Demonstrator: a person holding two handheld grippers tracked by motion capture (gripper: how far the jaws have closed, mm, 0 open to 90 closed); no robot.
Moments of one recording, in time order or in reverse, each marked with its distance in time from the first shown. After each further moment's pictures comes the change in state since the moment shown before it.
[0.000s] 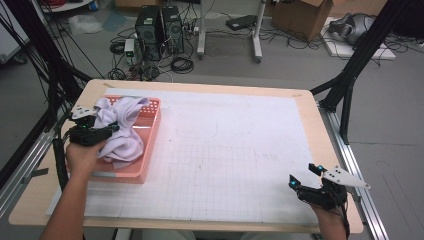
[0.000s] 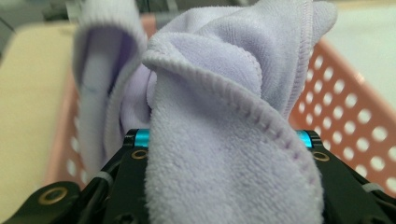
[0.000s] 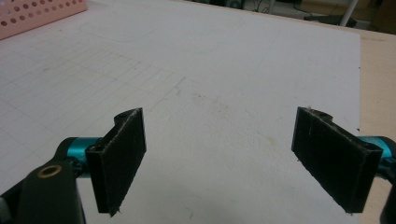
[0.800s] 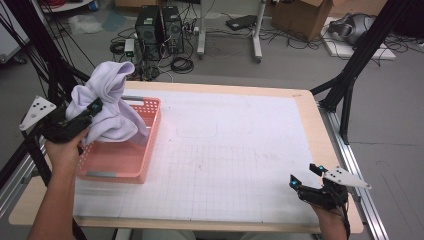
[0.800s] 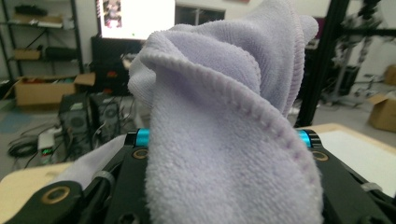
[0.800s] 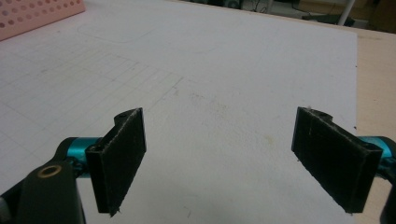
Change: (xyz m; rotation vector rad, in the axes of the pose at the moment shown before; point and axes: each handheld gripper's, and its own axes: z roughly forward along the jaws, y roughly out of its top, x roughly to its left) left arm 0.010 0.029 -0.058 -0.513 -0.187 0.018; right arm -0.001 -0.001 -0.001 -0.003 -0.004 0.012
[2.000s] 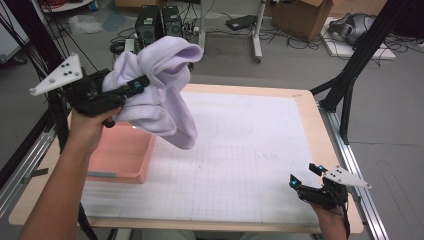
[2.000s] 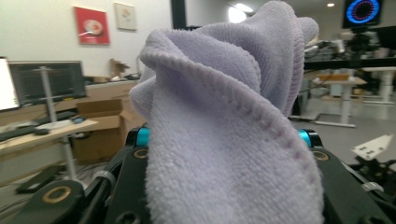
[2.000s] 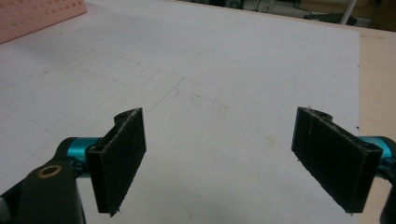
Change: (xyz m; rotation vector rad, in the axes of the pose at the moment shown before) left arm -0.102 0.096 0.056 -0.123 -0.588 0.096; right arm -0.001 0.000 0.001 0.001 0.005 0.006
